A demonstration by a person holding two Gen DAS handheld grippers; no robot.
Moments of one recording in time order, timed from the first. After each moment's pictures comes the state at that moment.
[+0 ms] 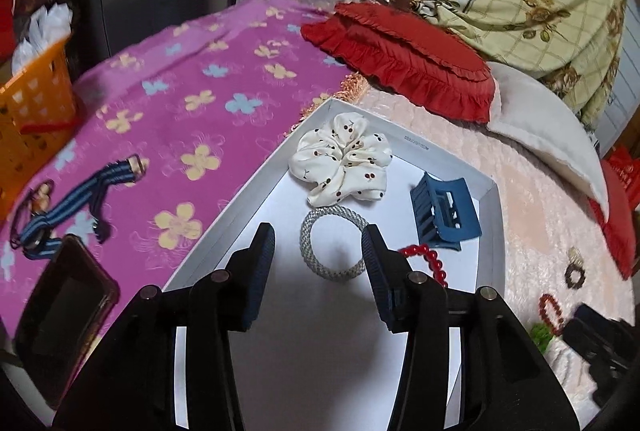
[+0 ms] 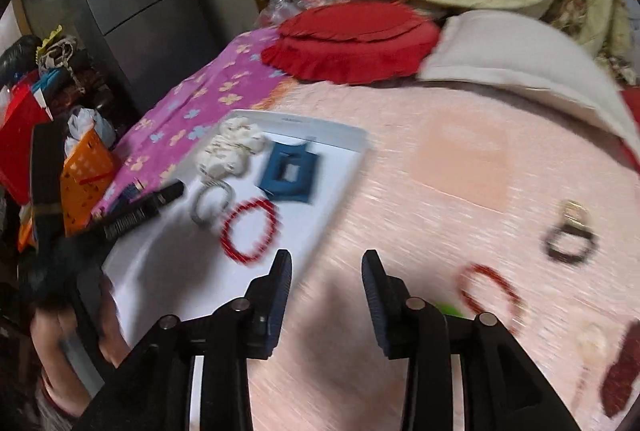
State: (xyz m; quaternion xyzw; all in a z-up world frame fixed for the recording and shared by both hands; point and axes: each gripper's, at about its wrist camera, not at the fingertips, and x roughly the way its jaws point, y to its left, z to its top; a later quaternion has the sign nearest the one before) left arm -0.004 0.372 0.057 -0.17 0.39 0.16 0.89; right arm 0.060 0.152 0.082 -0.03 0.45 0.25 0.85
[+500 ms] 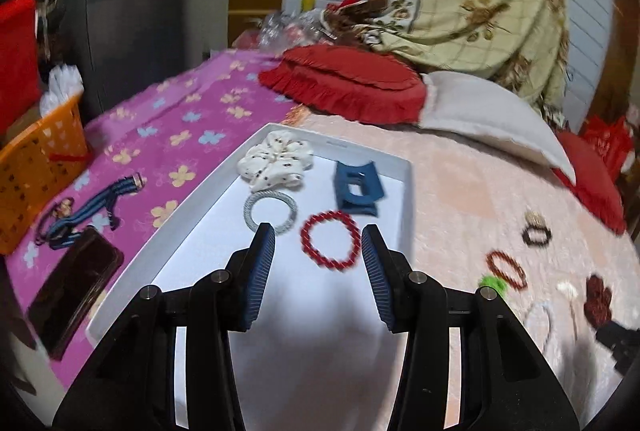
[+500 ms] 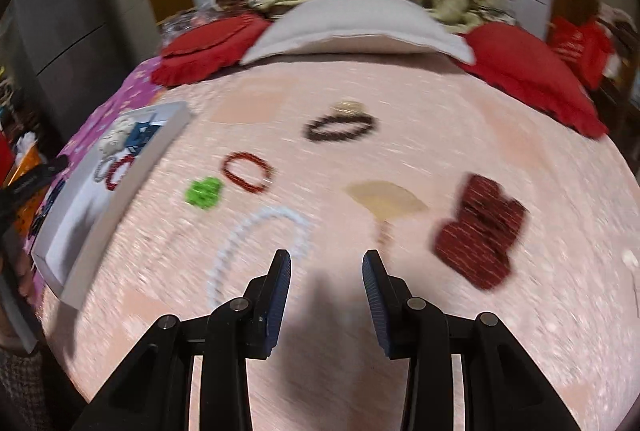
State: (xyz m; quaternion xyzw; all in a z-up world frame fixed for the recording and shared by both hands) left arm -0.074 0.274 0.095 -0.09 0.32 0.14 0.93; right arm -0.027 -0.061 0.073 0.00 0.45 0.10 0.89
